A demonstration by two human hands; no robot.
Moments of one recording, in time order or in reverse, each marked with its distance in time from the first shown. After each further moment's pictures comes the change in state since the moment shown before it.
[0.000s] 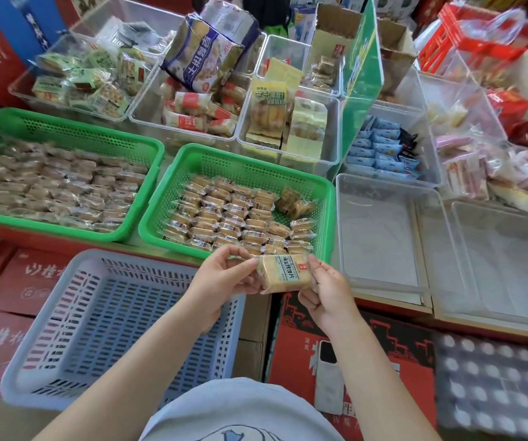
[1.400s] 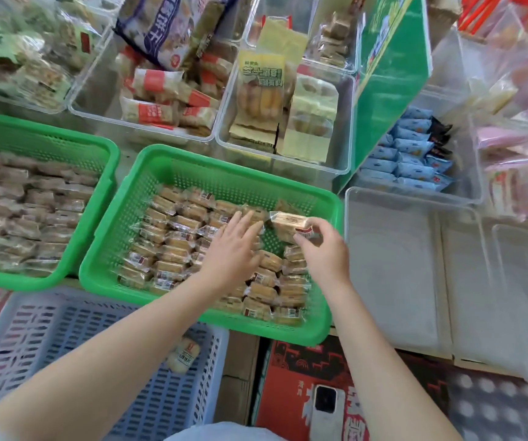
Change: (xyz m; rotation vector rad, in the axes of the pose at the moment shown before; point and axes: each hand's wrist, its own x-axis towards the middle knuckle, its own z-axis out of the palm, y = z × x) left_hand 0.225 -0.009 0.008 1.560 -0.025 0.248; right_hand 0.193 -0.067 0.005 -0.994 0.206 -0.515
